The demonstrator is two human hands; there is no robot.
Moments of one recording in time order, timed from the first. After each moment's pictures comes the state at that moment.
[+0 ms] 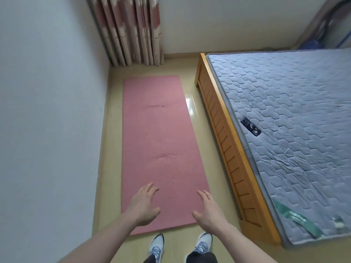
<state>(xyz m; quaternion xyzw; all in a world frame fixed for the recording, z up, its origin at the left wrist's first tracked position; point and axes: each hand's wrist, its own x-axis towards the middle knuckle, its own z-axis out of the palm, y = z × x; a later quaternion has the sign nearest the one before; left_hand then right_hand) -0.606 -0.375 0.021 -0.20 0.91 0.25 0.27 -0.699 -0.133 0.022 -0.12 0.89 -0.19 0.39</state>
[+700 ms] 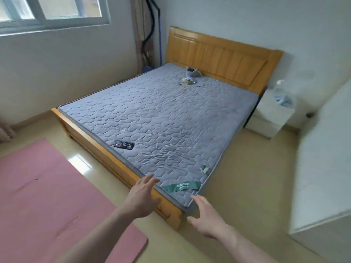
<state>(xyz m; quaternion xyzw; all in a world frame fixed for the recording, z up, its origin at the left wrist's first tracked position) -0.728 0.078 0.157 0.21 0.94 0.21 0.18 -0.609 0.306 0.140 0.15 0.91 -0.31 0.21</state>
